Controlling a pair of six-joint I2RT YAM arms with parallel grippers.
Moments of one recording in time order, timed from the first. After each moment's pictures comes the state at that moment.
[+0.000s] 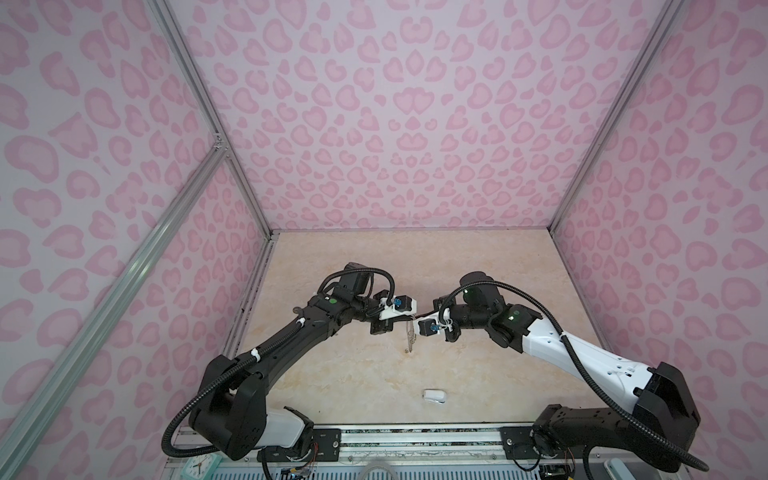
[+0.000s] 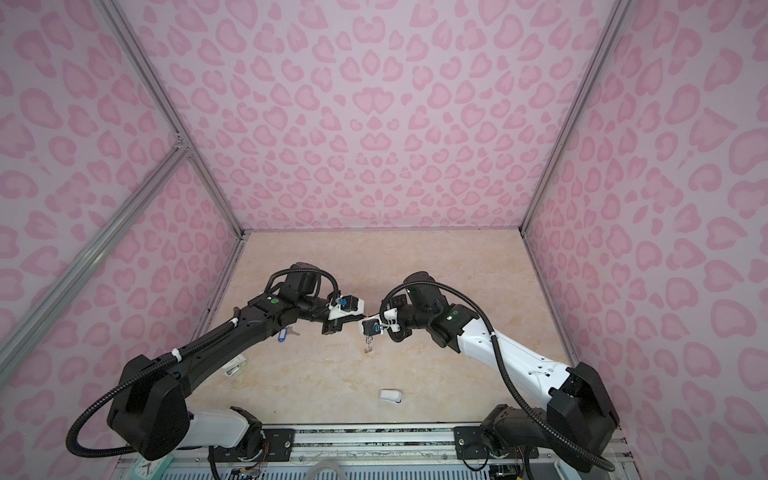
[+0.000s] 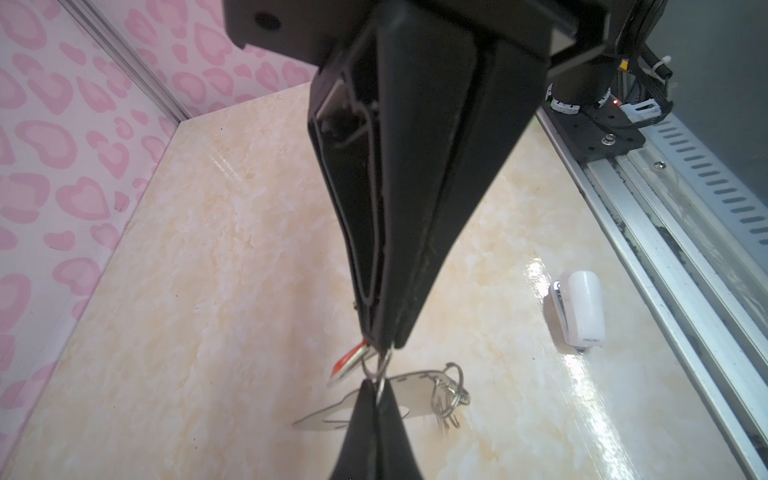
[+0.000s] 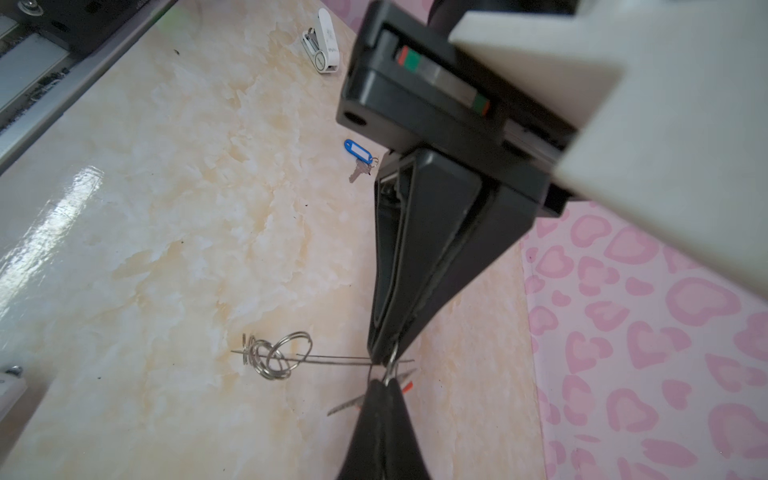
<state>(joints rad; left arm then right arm) -0.51 1.40 0.98 -0.39 0.79 0.93 0.71 1.30 0.94 -0.26 -0.47 -1.11</state>
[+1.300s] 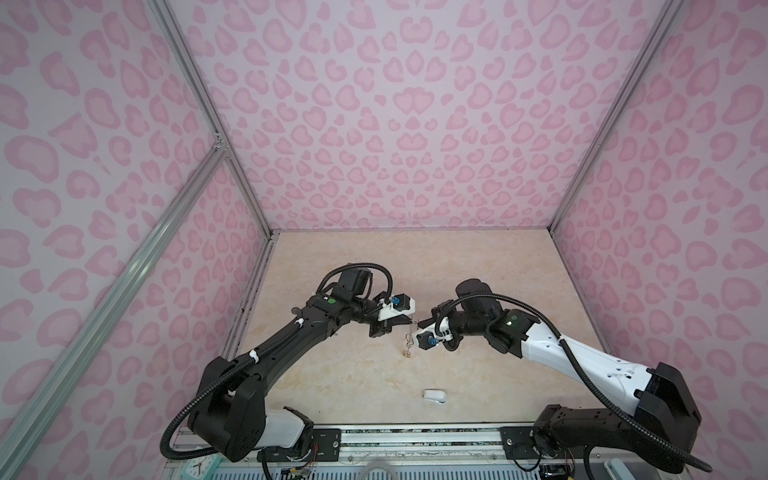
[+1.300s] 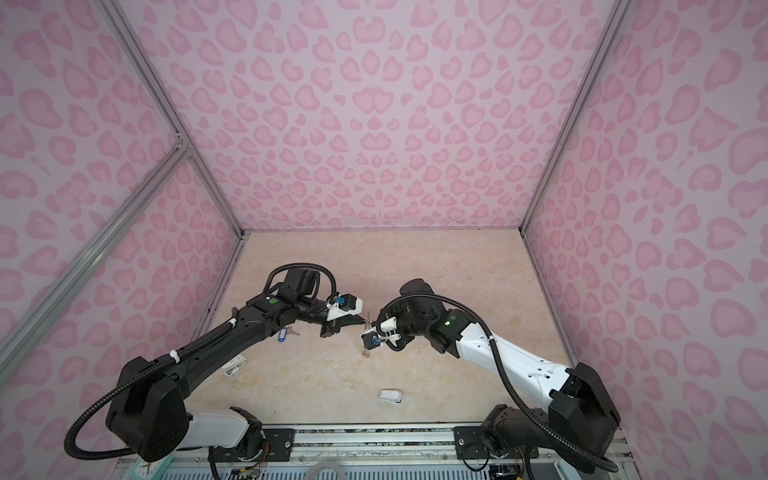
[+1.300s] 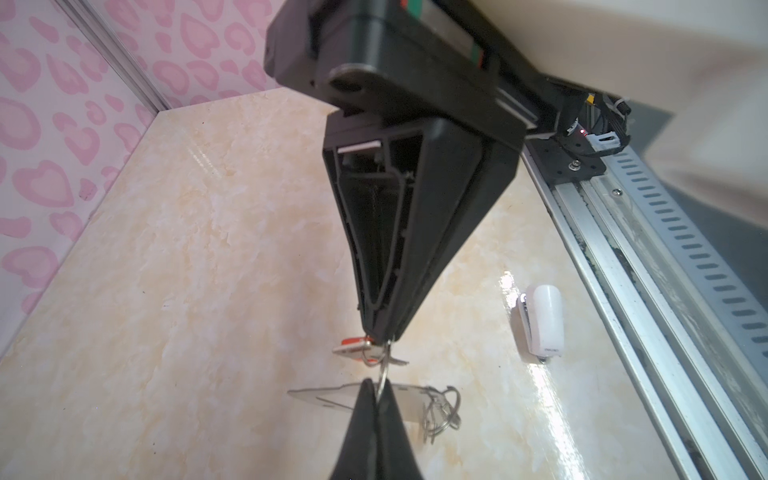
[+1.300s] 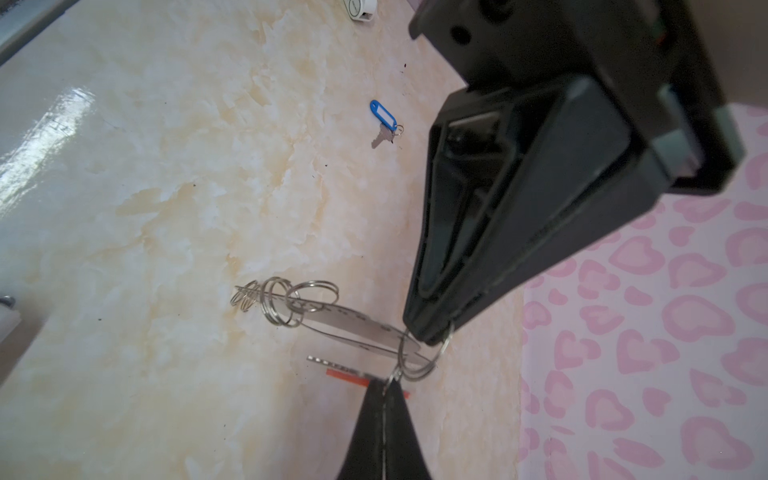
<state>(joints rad) -0.50 1.39 0.98 -0.43 0.84 0.88 0.75 1.29 0.90 -0.30 -0.36 -1.23</state>
